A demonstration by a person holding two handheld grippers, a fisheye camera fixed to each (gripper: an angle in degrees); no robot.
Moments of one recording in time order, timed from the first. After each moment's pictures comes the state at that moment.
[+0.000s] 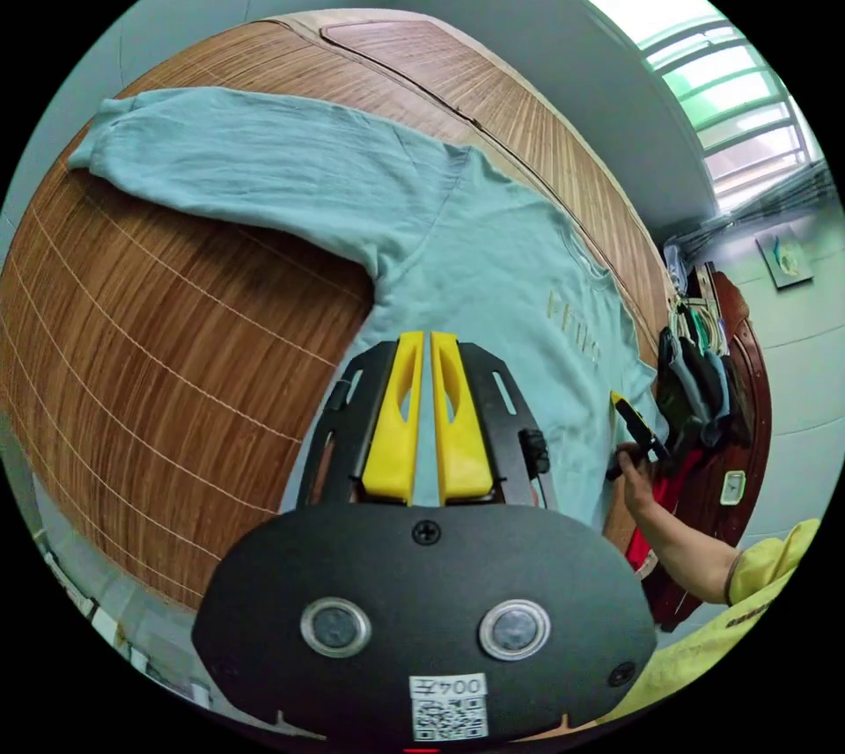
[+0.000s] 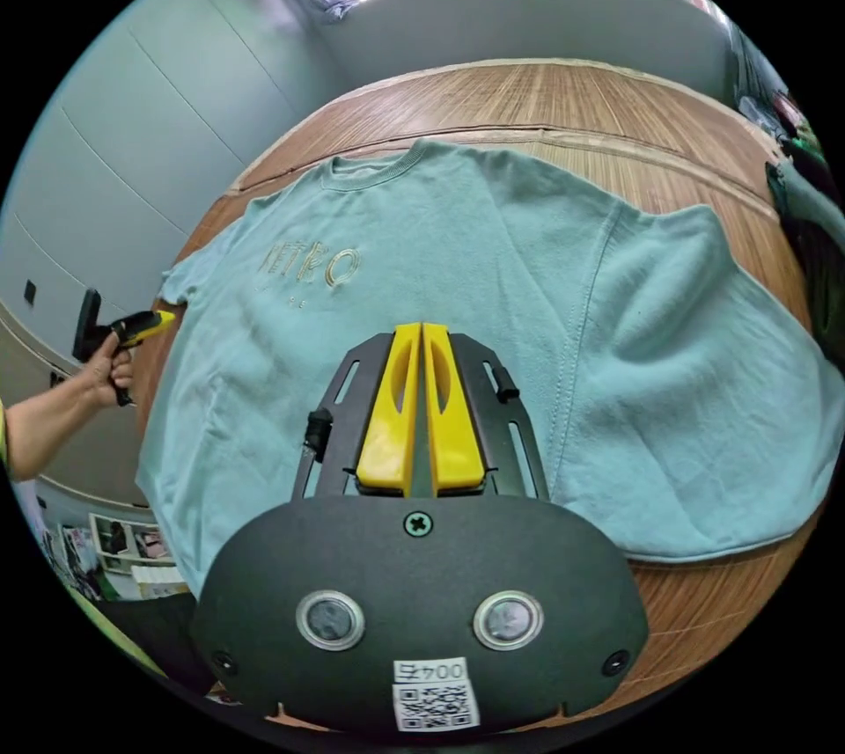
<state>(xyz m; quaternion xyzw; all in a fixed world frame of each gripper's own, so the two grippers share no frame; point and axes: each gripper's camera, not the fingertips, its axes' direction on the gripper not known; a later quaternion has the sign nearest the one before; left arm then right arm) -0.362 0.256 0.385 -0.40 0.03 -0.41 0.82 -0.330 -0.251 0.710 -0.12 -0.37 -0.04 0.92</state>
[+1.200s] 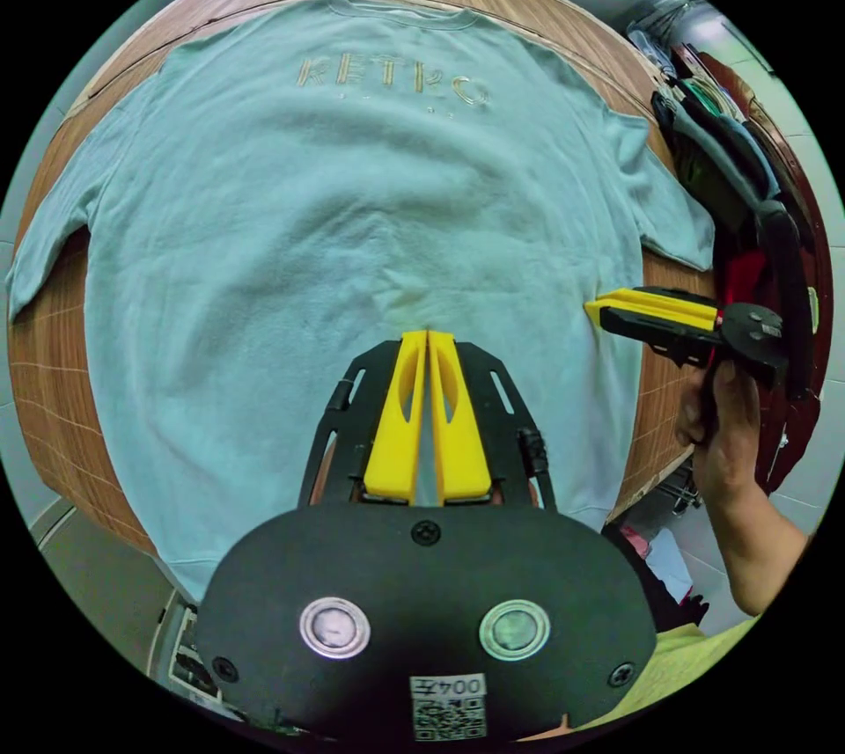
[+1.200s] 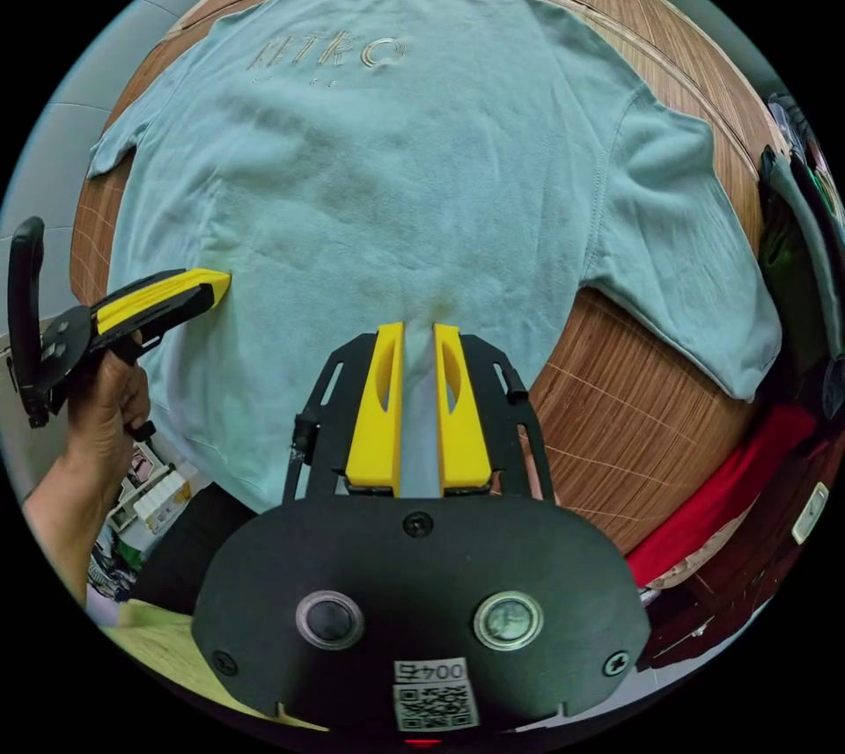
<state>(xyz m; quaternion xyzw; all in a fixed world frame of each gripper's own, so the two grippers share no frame) -0.083 0.192 0.501 -0.56 0.10 -0.19 0.80 -0.368 -0.302 0.607 -0.37 -0.21 -0.17 0.89</state>
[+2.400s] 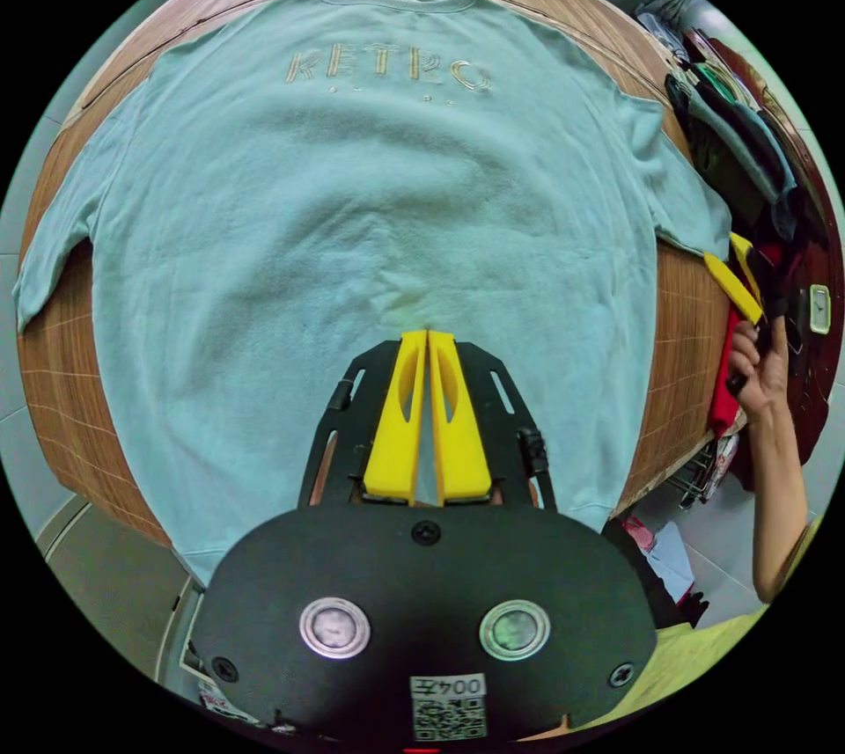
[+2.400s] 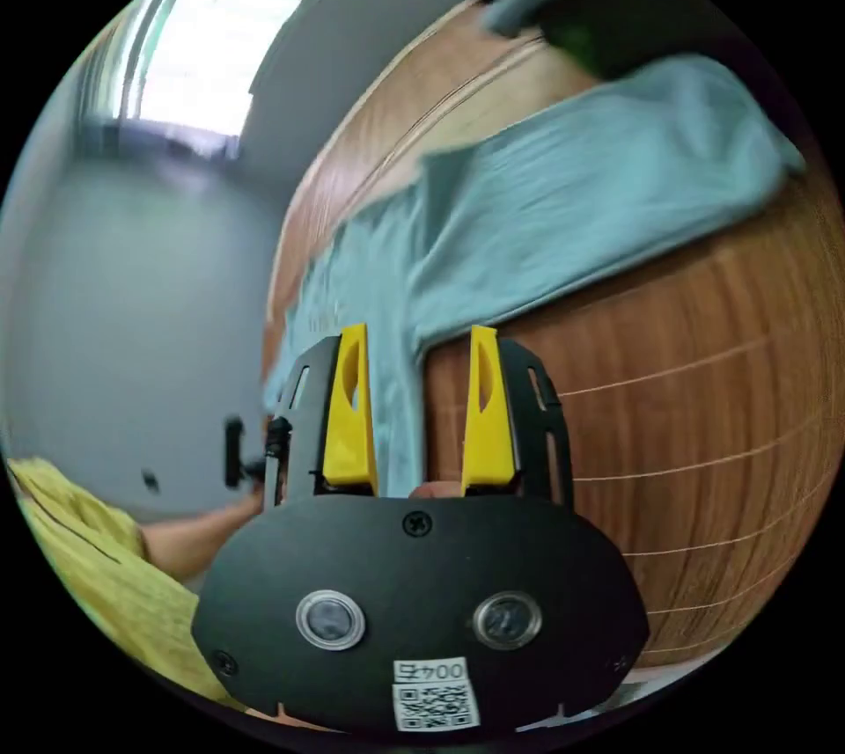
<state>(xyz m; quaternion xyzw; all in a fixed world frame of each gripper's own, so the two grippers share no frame) -0.074 0.157 0.553 -0.59 0.09 -0.17 0.78 -0.048 -0.150 0.799 -0.17 -0.44 0.29 0.83</state>
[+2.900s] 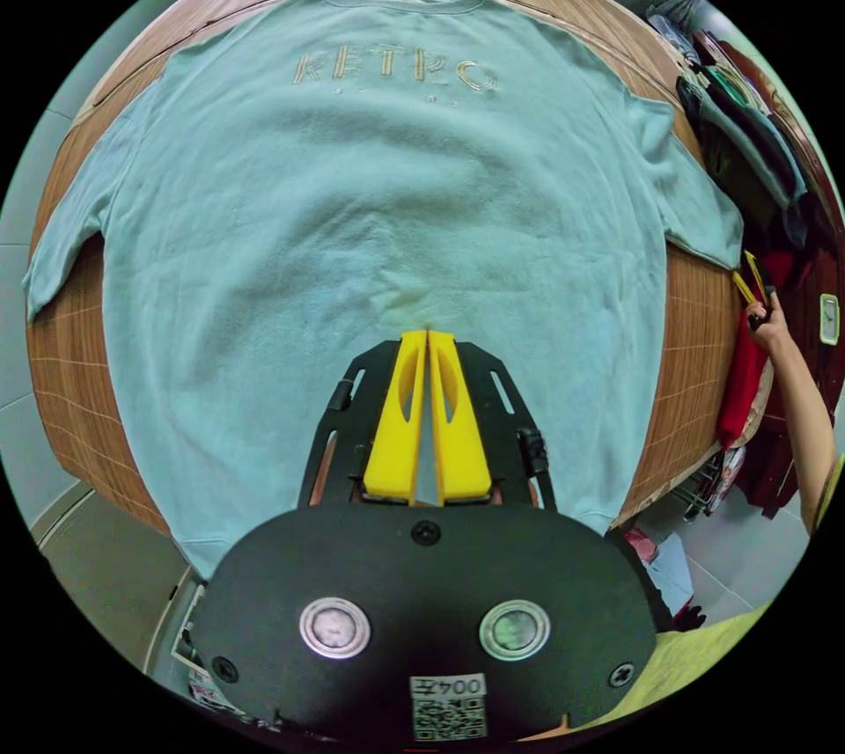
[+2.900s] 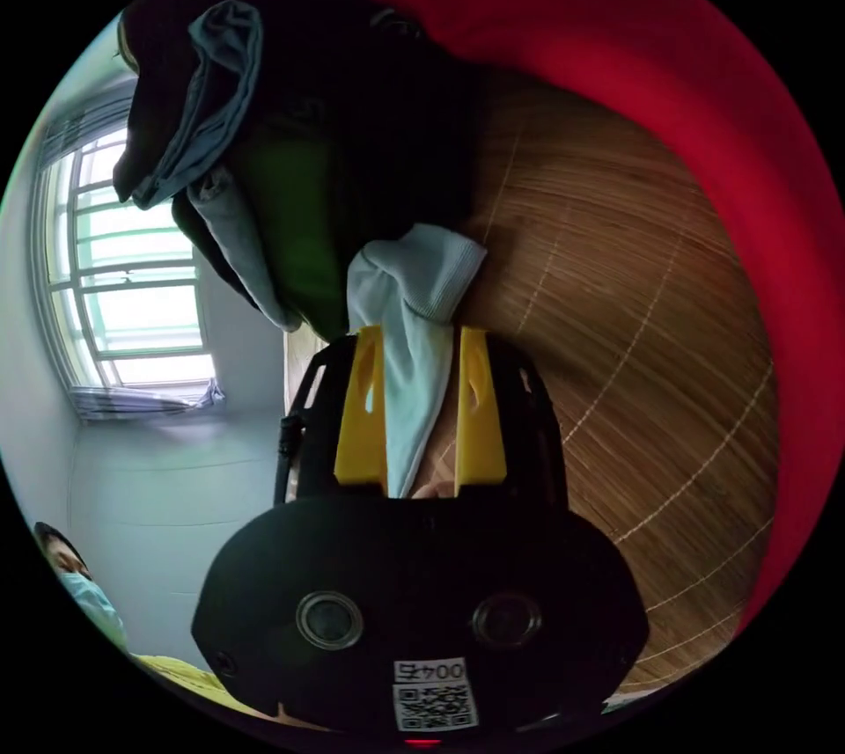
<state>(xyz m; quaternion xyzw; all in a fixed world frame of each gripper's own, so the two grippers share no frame) -0.075 0.156 0.549 -0.59 0.06 -0.17 0.78 0.158 -0.003 0.950 -0.11 -0.34 0.57 0.74</state>
